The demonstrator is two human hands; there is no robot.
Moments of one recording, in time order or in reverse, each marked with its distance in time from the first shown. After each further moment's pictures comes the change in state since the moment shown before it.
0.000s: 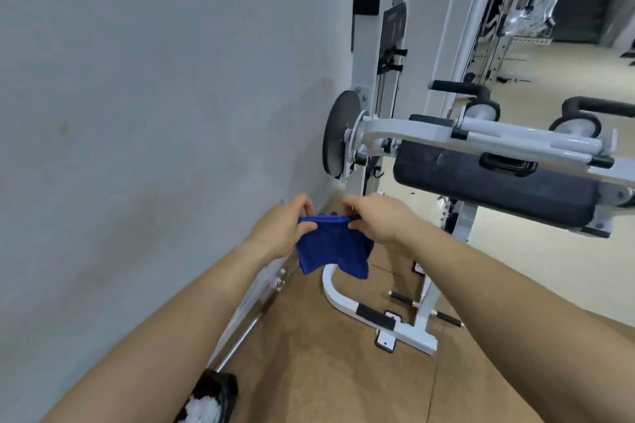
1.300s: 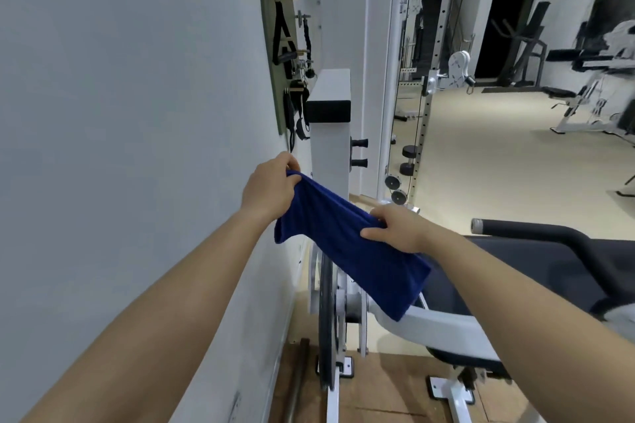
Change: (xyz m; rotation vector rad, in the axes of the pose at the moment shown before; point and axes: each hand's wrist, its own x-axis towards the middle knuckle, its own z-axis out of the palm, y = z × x) left_hand 0.699 -0.065 -0.153 -0.098 0.243 0.274; right_hand 0.466 0.294 -0.149 0.463 0.169 0.465
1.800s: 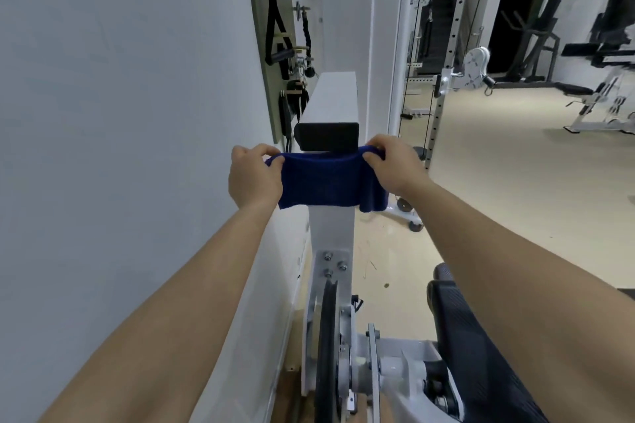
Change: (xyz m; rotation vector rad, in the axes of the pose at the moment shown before) left_hand 0.161 -0.032 0.063 -0.053 0.356 -0.241; right_hand 0.197 0.012 -0.092 0.133 0.523 -0.002
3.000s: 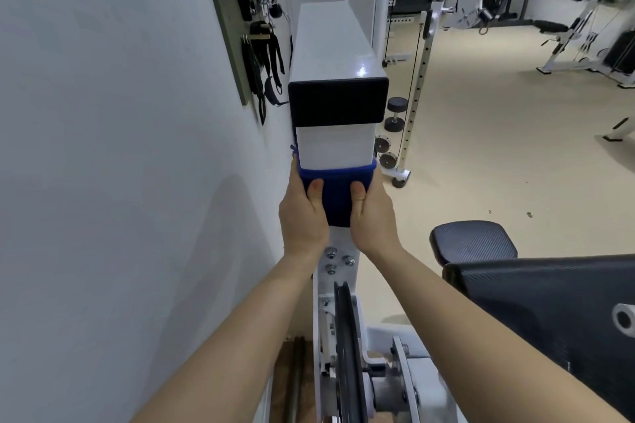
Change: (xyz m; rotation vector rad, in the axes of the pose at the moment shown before) left_hand -0.041 -0.049 0.134 -0.475 -0.245 0.015; right_hand -0.013 0.065 0.159 0.388 0.222 0.080
